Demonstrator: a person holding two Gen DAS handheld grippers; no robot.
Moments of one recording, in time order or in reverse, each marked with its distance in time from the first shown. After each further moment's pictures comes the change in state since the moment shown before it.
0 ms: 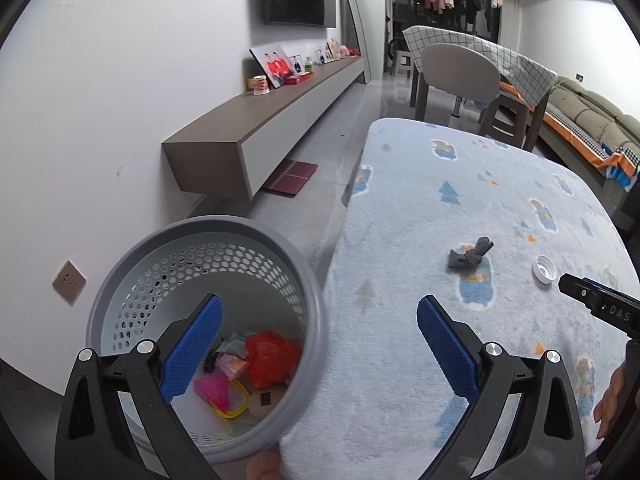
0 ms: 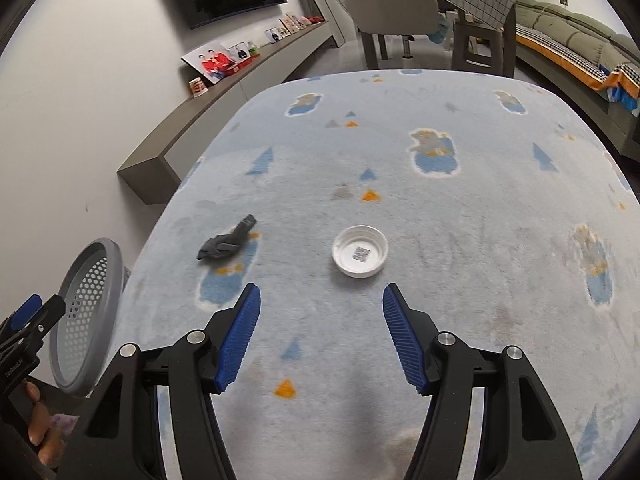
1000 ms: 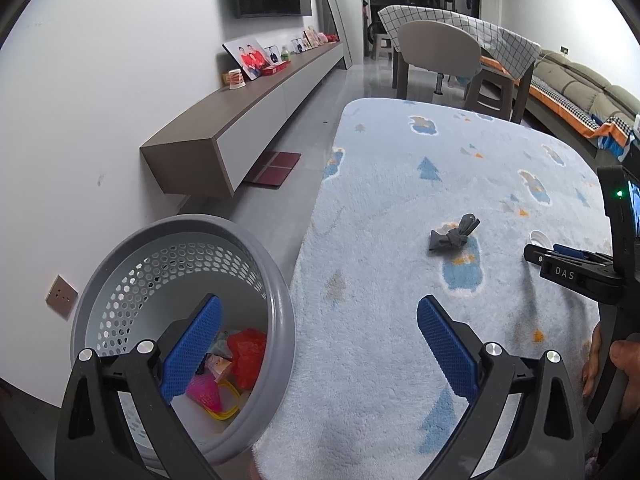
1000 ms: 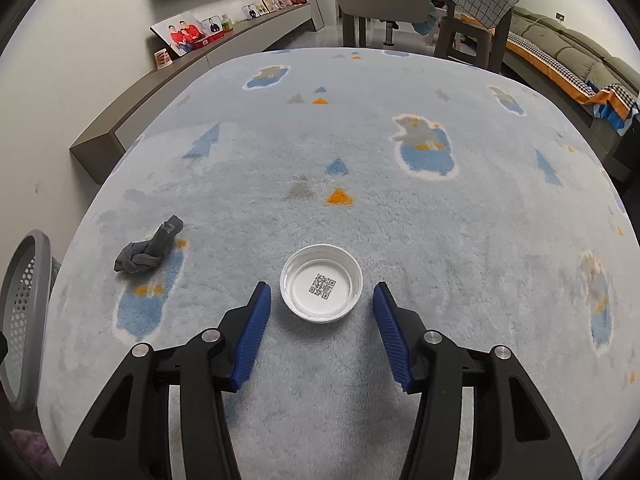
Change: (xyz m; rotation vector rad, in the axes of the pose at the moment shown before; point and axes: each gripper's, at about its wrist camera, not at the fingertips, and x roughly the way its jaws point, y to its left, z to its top) left arm 0.018 -0.026 -0.001 0.083 0.045 -0.017; right arm 0.061 0.000 0.019 -0.061 0.057 -0.163
